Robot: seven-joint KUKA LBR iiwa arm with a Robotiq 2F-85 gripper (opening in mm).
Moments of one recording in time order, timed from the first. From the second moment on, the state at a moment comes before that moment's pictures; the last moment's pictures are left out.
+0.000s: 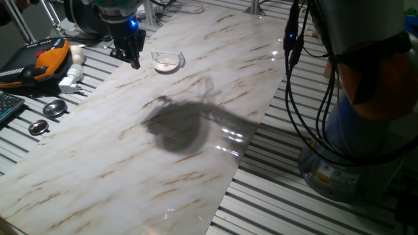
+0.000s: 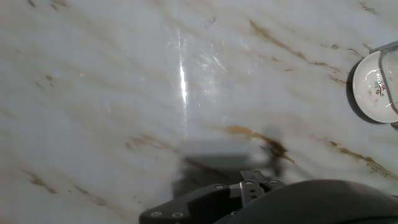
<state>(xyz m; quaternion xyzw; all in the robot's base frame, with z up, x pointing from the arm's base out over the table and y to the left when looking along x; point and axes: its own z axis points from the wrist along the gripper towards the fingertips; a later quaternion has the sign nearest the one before) 0.605 0.051 0.212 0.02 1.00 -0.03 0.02</state>
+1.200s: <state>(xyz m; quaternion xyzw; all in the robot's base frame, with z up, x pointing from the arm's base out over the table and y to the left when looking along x) 0.601 0.058 0.210 0.03 1.00 -0.02 0.02</state>
